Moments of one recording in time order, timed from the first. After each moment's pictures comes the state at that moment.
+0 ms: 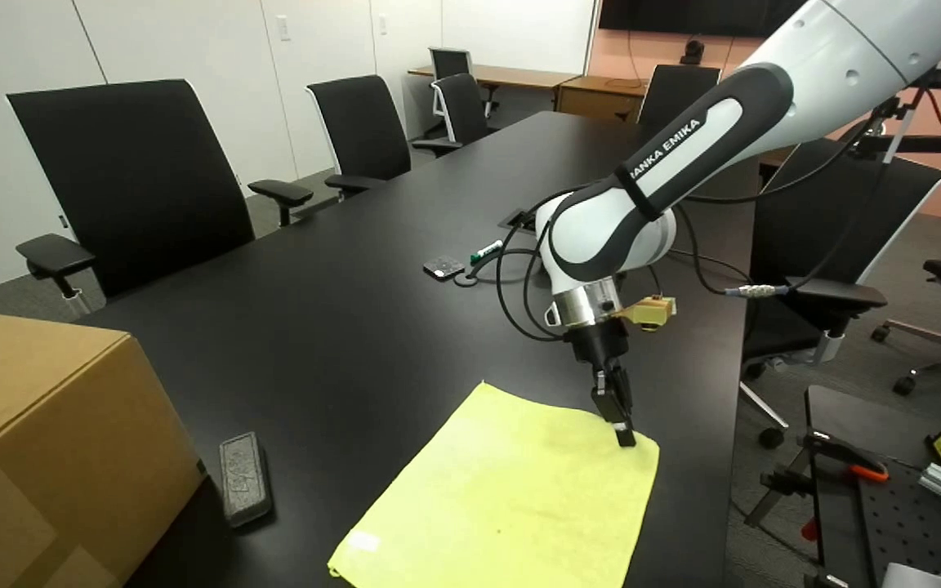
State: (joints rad) arm -0.12 0.61 0.11 -1.92 0.28 1.90 -0.33
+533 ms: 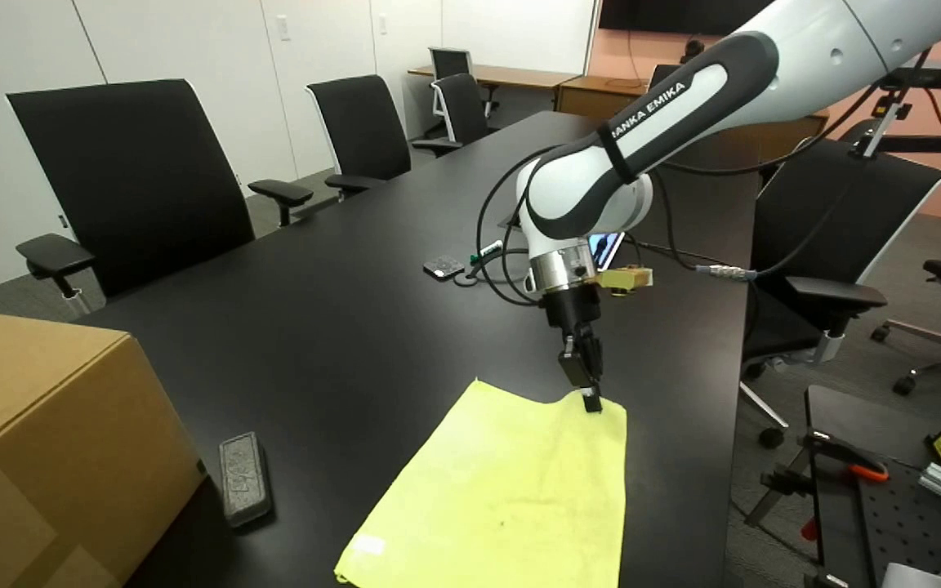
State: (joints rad) arm -0.12 0.64 0.10 -1.76 0.29 1.82 -0.27
